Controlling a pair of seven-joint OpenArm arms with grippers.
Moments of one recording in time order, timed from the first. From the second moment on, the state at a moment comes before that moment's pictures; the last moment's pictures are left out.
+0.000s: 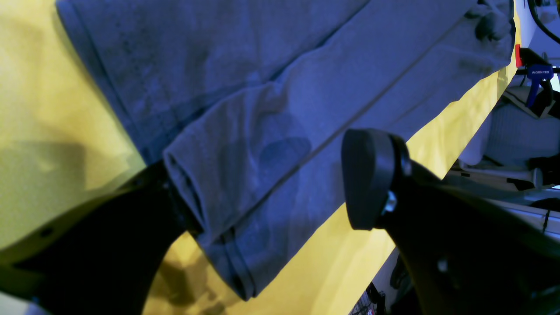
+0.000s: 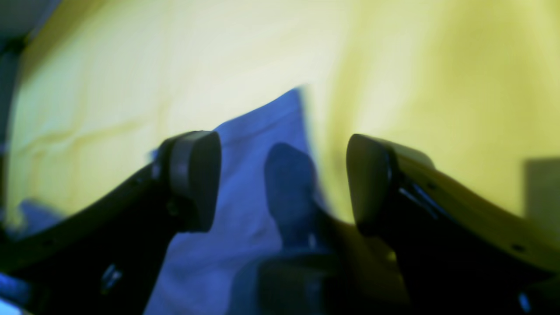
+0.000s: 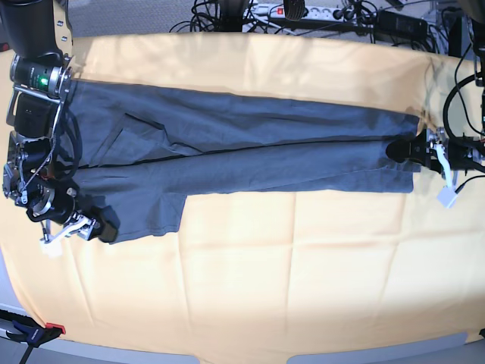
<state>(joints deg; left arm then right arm) -14.0 -47.1 2.7 59.7 -89.5 -43.1 79.9 29.0 22.3 13.7 41.4 45.4 37.1 -54.2</state>
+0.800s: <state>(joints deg) -14.0 -47.1 2.7 59.7 -89.5 -43.1 80.0 29.8 21.7 13.3 52.0 64.7 40.0 -77.1</state>
